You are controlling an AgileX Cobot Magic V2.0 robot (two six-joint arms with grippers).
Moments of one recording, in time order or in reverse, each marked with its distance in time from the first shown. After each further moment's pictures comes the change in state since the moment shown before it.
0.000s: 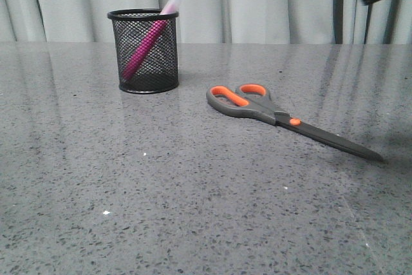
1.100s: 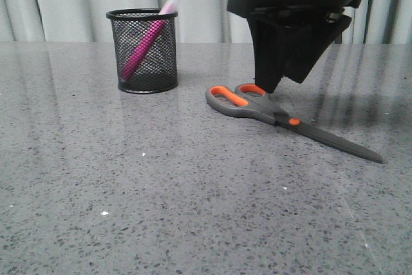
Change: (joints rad) left arm 0.000 -0.144 0.091 -0.065 -0.021 0.000; right arm 0.234 0.621 -0.530 -0.651 0.256 0.534
